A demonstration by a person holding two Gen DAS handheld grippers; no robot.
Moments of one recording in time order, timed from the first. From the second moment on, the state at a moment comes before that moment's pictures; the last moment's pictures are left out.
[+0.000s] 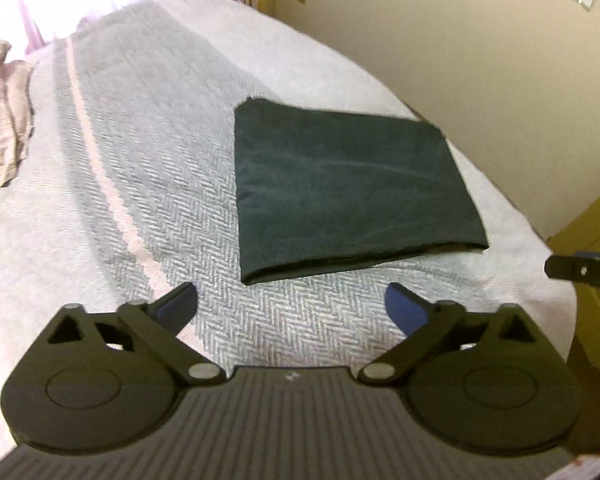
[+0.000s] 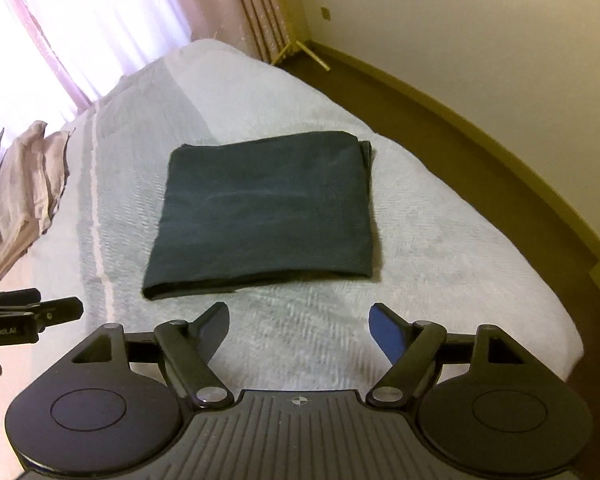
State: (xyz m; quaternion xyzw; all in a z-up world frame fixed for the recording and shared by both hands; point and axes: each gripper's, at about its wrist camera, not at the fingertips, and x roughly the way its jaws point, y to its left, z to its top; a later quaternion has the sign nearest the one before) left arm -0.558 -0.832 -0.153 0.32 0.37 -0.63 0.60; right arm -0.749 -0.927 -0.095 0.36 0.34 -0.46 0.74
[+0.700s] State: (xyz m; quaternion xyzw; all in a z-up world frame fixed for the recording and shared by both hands) left arm -0.524 -0.638 -0.054 0.27 0.35 -0.64 0.62; right arm -0.706 -0.726 -0.007 0.32 0.31 -0.49 0.75
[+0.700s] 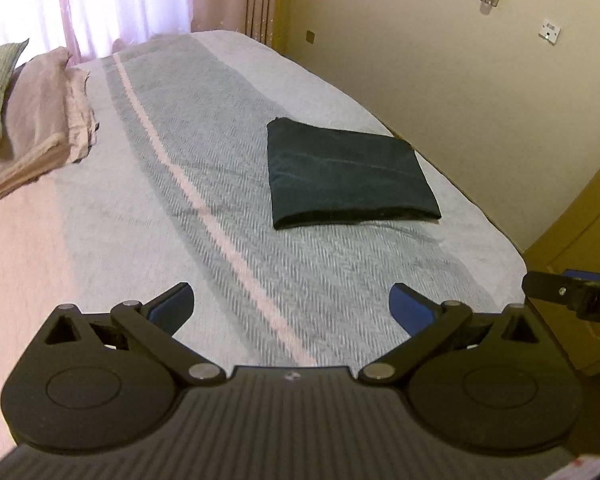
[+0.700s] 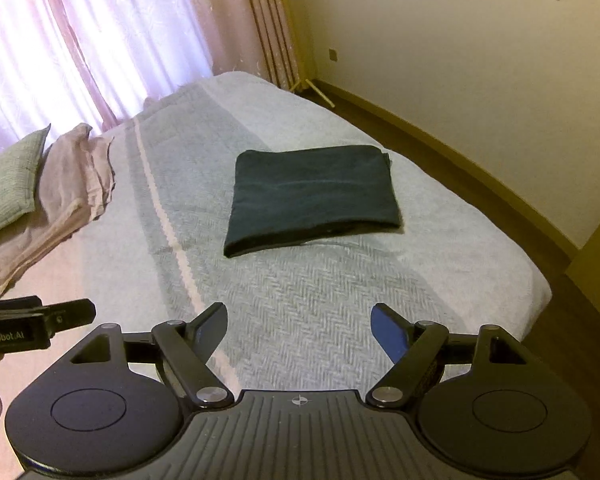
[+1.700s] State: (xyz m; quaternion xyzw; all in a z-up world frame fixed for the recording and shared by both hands) left arm -0.577 -0.641 -0.037 0.26 0.35 -0.63 0.64; right arm -0.732 -0.746 0.006 0.30 0.34 -0.47 0.76
